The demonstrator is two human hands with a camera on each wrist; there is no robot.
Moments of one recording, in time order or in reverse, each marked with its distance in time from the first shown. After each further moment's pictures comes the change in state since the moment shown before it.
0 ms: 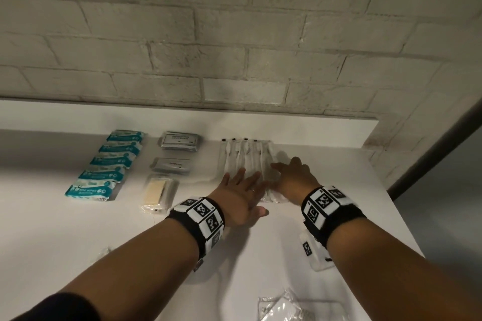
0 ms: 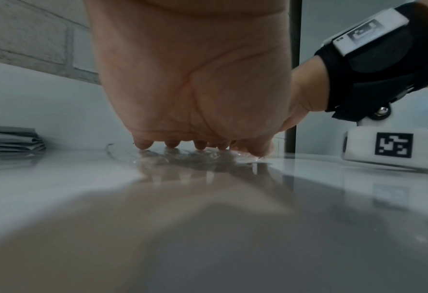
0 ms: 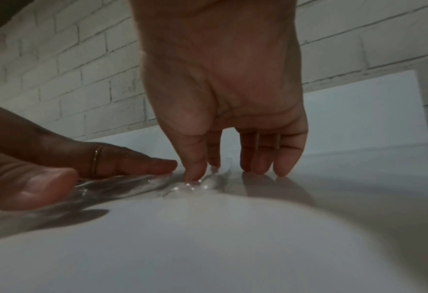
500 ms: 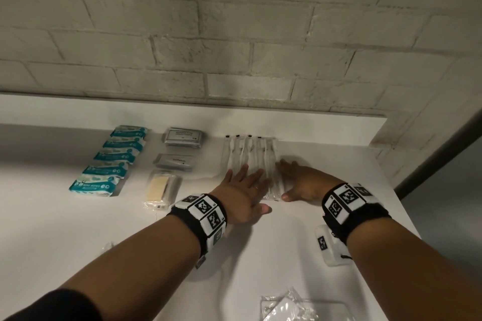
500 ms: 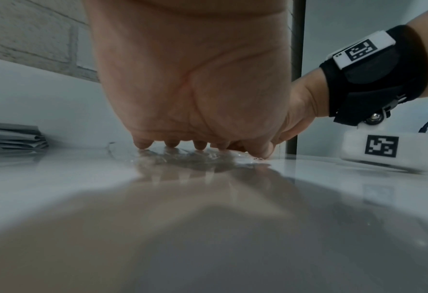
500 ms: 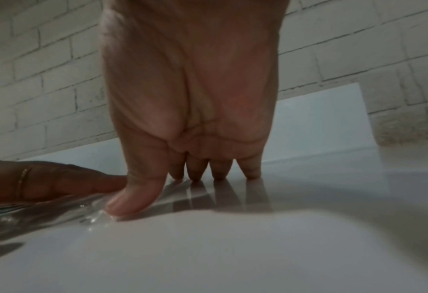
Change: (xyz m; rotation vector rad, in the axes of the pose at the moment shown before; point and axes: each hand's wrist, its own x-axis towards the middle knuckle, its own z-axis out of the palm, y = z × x) left_hand 0.004 -0.004 0.002 0.000 -0.024 -0.008; right_hand -0.002 0.022 -0.016 -0.007 -0.289 -0.233
